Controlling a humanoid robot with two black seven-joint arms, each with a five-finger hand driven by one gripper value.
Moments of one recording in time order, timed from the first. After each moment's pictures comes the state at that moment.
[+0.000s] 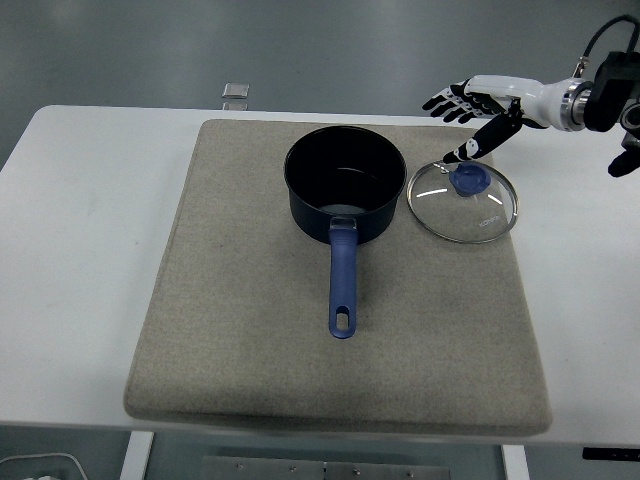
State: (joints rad) left arm 0.05 0.00 -0.14 -0.11 0.08 -0.05 0.10; right arm 1.24 -0.46 0.30 0.85 -0.83 0.42 0.00
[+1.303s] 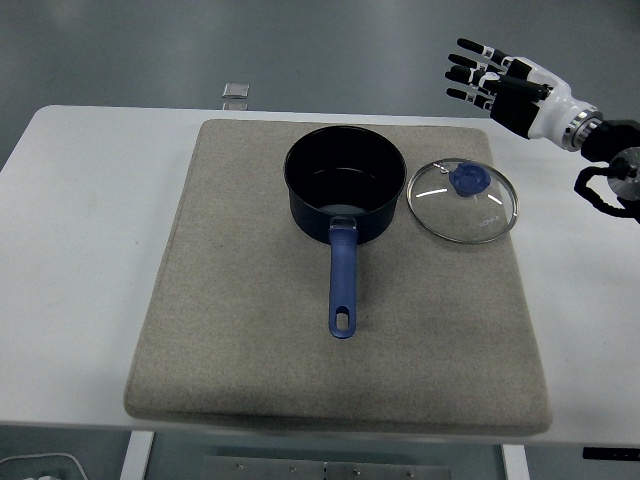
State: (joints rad) left arm 0.05 0.00 -0.14 -0.11 0.08 -0.05 0.10; right arm 1.10 -0.37 0.36 0.67 0.09 0.34 0.05
